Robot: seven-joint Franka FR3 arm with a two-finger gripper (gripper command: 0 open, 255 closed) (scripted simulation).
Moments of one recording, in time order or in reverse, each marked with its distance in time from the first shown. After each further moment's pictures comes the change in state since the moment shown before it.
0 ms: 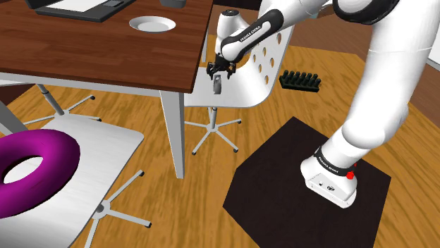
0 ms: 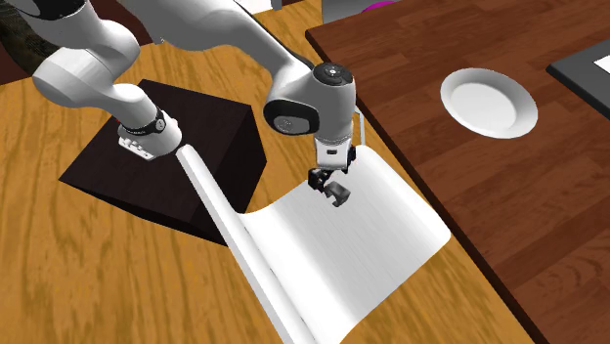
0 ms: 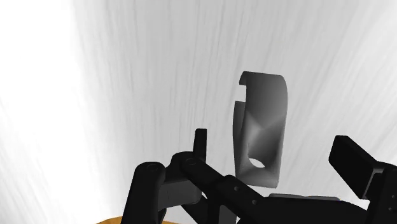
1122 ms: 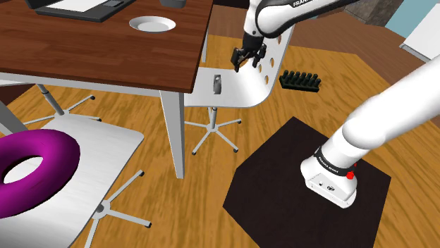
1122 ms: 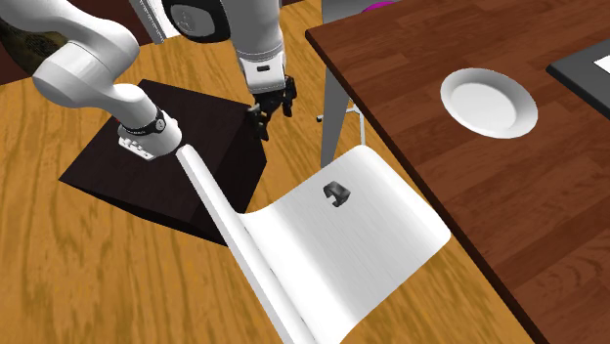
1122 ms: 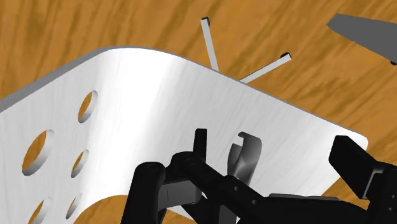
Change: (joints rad) arm 0.005 -0.662 0.049 -0.421 0.193 -0.270 -0.382
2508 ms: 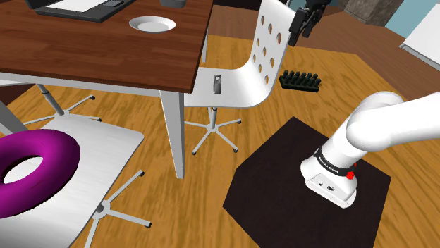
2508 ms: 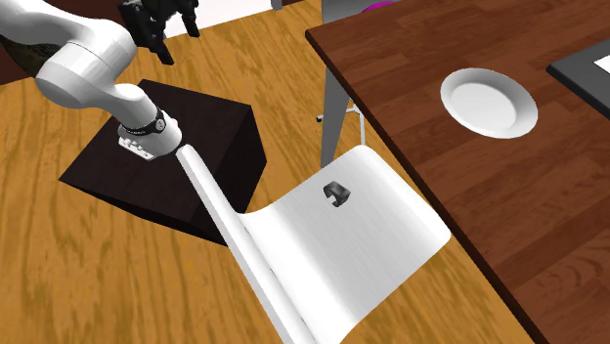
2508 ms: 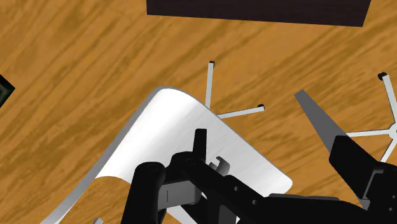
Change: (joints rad) arm 0.105 -0.550 -0.107 0.048 0.032 -0.647 -0.376
